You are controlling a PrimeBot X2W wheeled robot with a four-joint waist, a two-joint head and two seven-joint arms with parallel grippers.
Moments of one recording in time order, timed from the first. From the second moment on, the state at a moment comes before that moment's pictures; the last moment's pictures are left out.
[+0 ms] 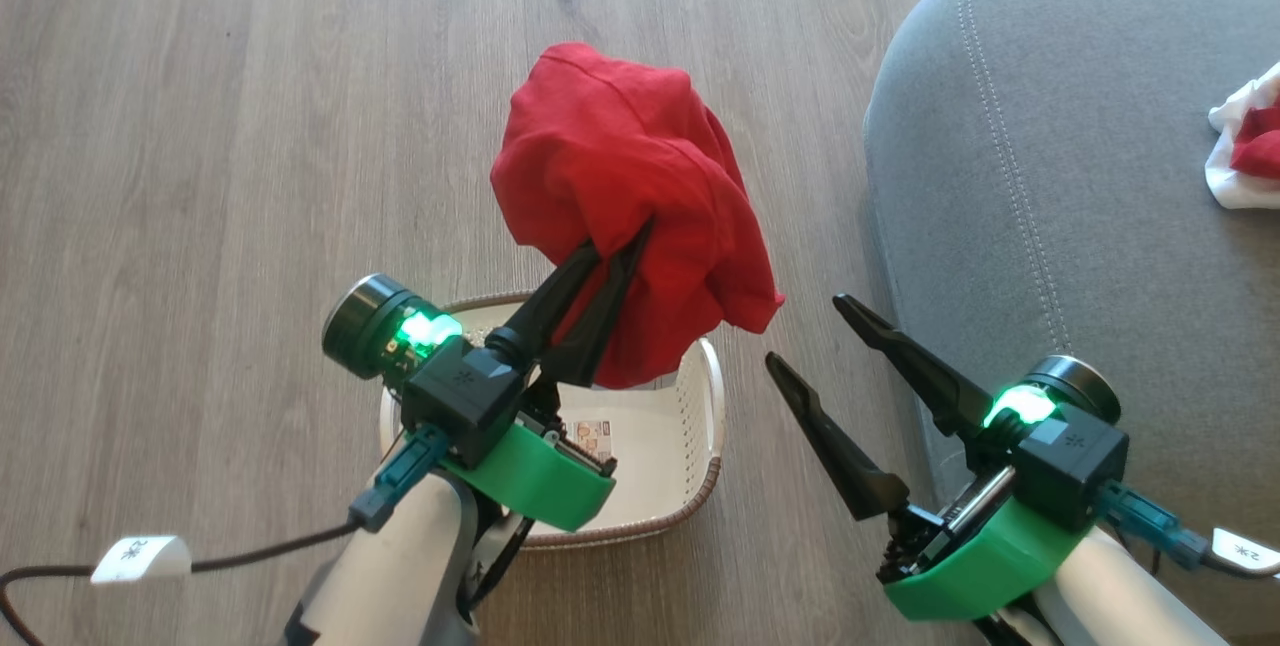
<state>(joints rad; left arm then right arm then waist) -0.26 0.05 -0.42 -0.05 -0.10 -0.10 -0.26 -0.14 -0.37 0.52 -0.12 0.39 0.13 -0.26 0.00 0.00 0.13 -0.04</state>
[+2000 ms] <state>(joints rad) -0.29 0.07 -0.69 -0.02 -0.06 -0.13 -0.26 -0.24 -0.33 0.62 0.01 0.26 0.13 -0.26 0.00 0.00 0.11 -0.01</state>
